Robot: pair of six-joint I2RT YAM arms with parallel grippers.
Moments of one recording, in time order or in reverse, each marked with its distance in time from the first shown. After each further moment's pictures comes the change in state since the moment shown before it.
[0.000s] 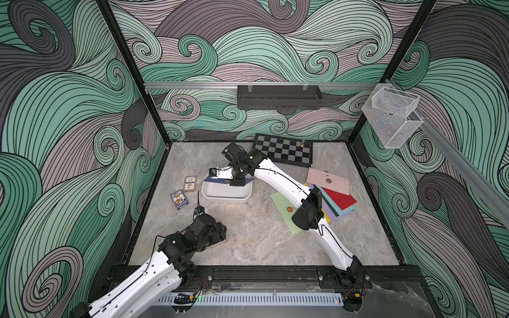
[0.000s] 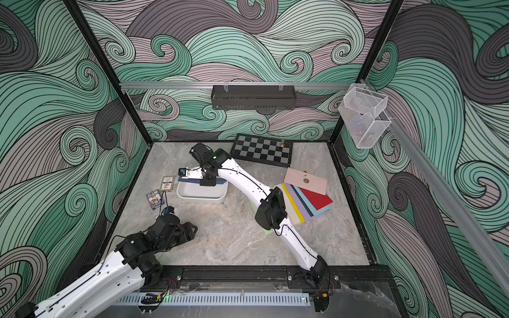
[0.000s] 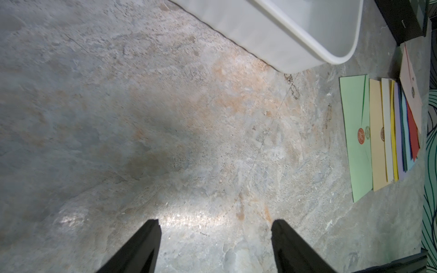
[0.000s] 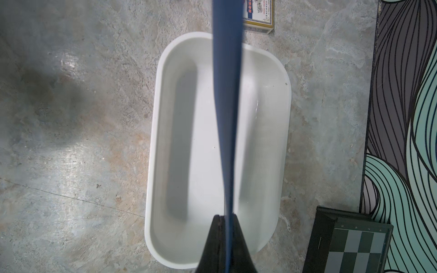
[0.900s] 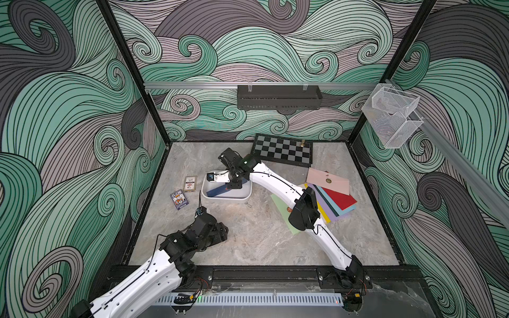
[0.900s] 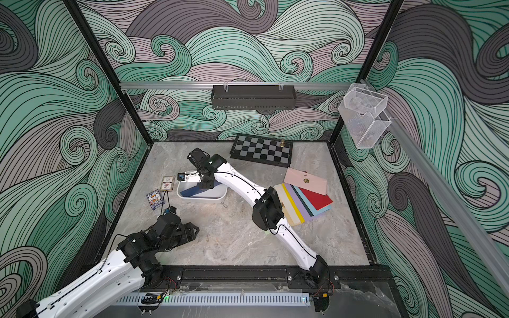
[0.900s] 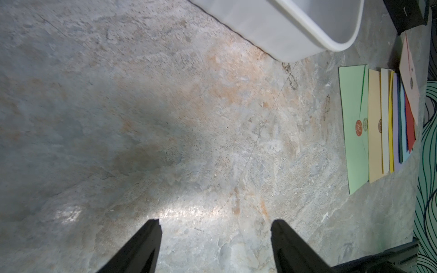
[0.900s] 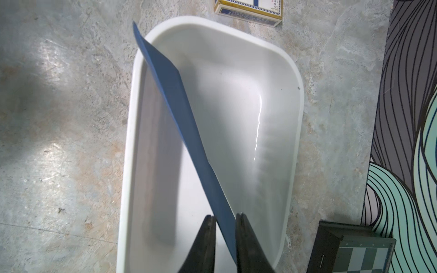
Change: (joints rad) left arm 0.000 0.024 -0.001 0.013 0.038 0.000; right arm 0.013 0.054 -0.038 0.110 0.043 -0.019
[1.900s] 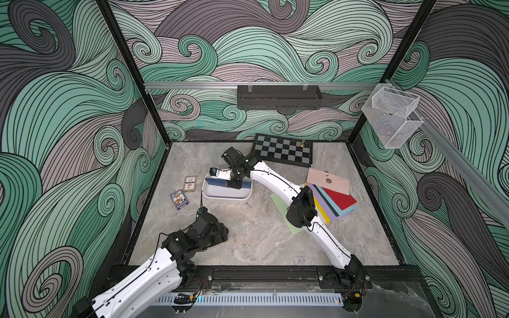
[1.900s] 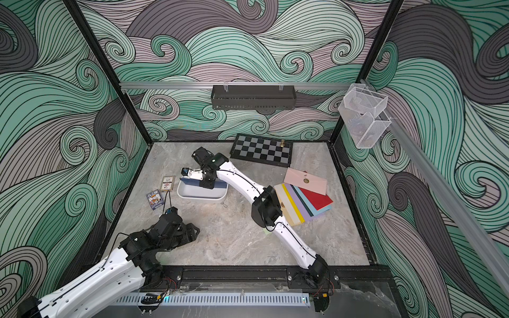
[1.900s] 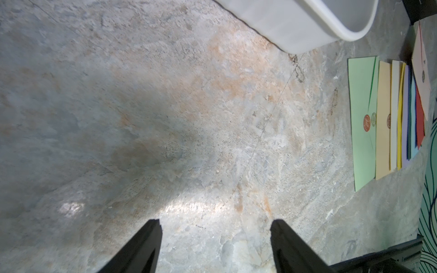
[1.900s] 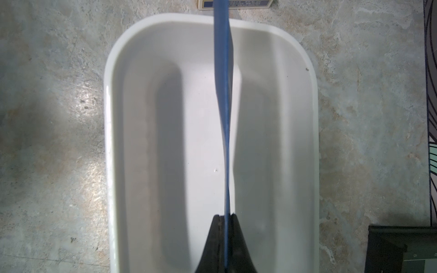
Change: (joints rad) left arm 0.000 0.030 0.000 0.002 0.019 0.000; right arm -0.043 0.078 0.076 -0.041 -0.107 0.177
